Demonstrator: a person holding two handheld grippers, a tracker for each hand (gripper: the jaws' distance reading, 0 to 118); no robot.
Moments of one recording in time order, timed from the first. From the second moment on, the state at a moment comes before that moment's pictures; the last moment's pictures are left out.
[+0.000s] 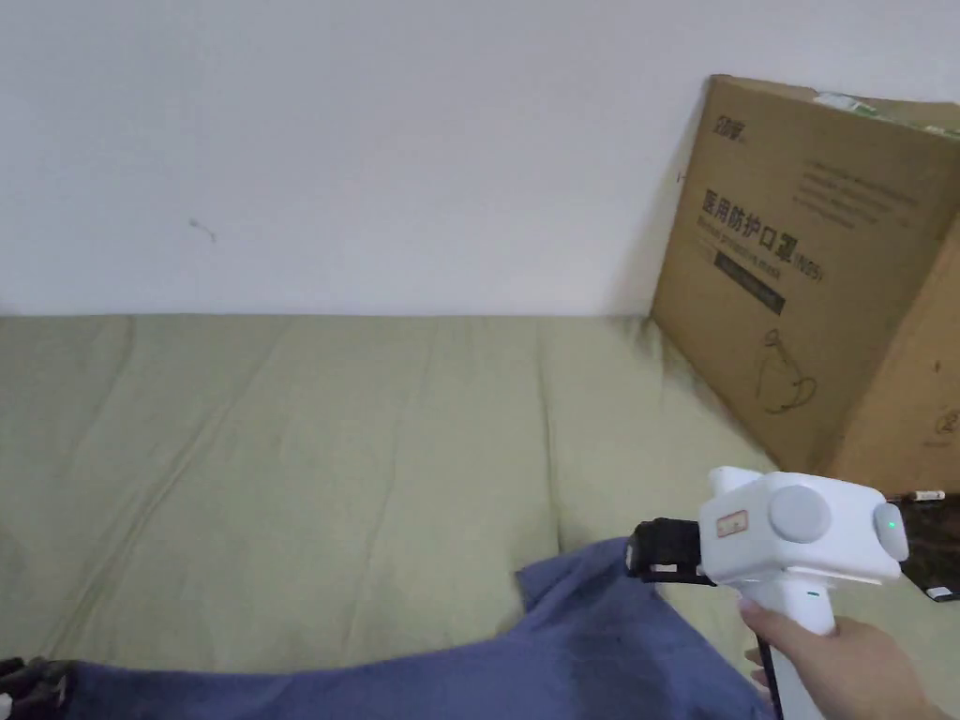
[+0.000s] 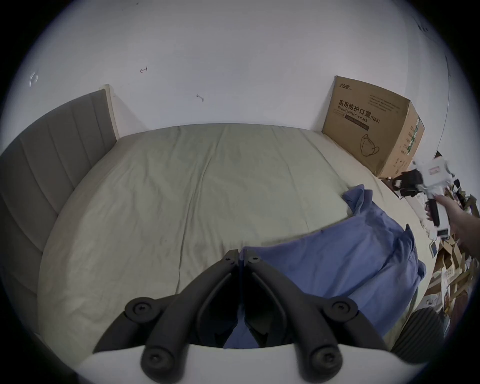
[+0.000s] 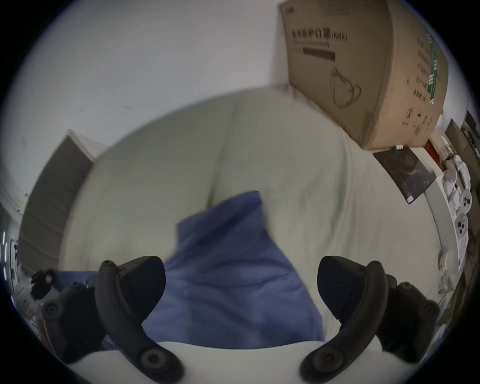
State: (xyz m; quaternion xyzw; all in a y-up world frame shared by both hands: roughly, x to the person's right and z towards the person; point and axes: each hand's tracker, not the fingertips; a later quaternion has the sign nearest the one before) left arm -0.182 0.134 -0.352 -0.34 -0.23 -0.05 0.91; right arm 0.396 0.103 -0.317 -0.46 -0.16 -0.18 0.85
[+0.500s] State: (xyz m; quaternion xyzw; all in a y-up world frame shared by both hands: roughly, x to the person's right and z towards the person) left arm -0.191 0.095 -0.380 -0.39 -0.19 -0.04 0.90; right arm 0.396 0.036 -0.351 -0.52 -0.16 -0.12 0.83
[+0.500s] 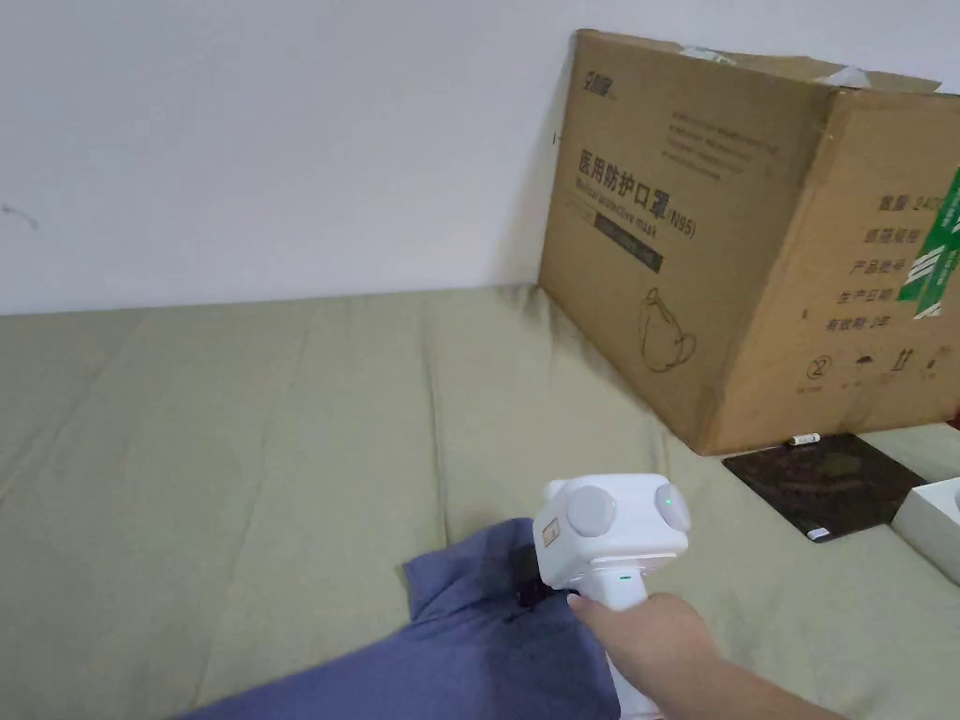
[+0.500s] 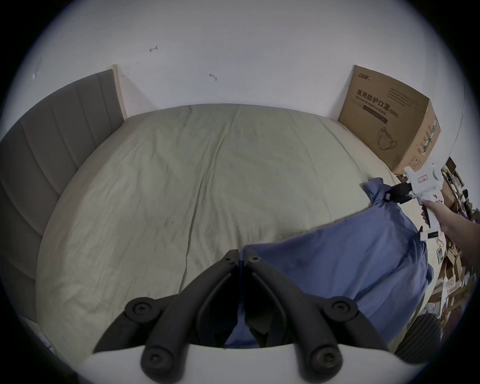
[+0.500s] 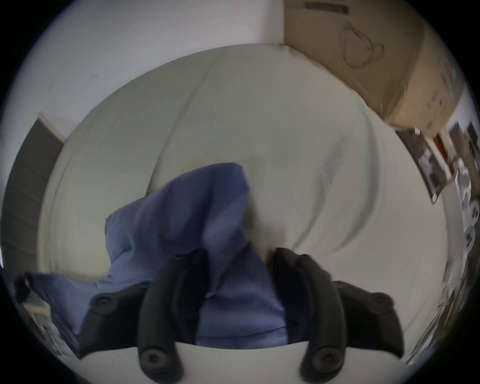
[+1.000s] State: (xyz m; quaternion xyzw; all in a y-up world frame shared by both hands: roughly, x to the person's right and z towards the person) left arm -0.210 0.125 -0.397 -0.39 -0.16 0.07 0.90; right arm 0.384 0.138 -0.296 -0.36 -0.13 -0.14 0.91
